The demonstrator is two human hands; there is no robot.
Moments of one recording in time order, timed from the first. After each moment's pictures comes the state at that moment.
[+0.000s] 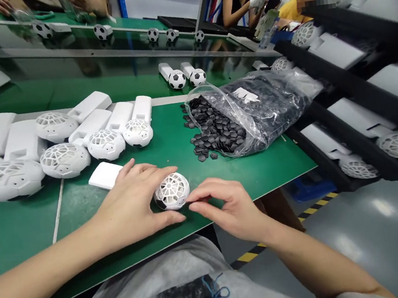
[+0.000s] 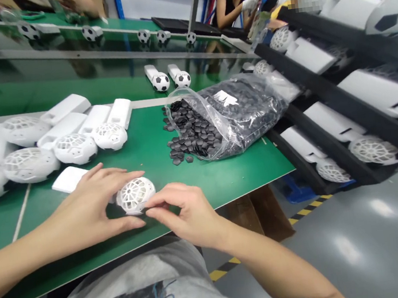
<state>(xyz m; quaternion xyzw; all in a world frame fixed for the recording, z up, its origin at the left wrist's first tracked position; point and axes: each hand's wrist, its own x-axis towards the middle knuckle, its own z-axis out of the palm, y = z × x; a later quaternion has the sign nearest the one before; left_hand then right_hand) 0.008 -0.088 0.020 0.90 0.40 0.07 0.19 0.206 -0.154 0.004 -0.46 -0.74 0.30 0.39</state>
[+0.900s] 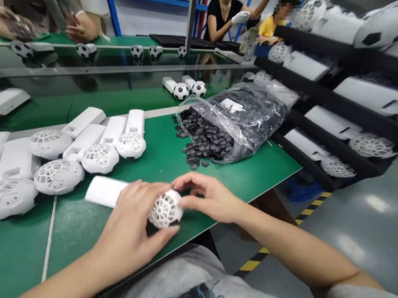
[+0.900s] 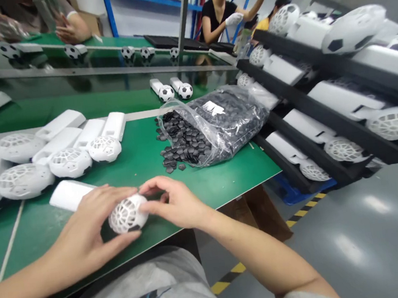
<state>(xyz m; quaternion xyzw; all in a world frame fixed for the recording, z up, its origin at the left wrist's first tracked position) 0.009 -0.110 0.007 0.90 0.33 0.20 0.21 0.212 -0.128 -0.004 -0.47 -0.69 0.40 0.39</state>
